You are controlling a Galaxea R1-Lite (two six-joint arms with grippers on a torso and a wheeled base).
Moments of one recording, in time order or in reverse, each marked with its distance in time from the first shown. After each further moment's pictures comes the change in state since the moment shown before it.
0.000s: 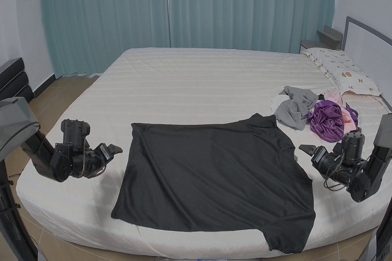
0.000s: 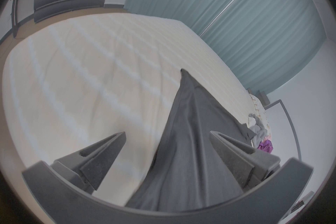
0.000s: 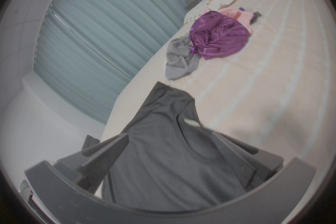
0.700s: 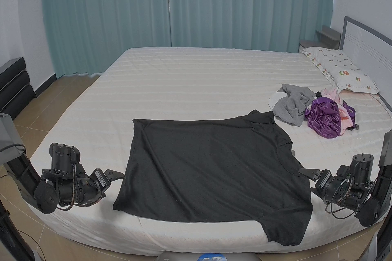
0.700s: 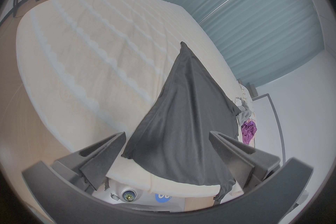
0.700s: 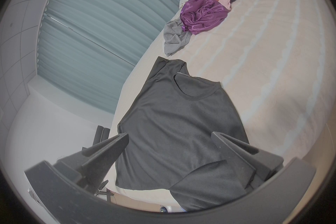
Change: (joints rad) left arm -0.047 -0.166 0.386 -0.173 -0.122 -0.103; right arm 0.068 -0.067 0.359 -0.229 0.067 0.099
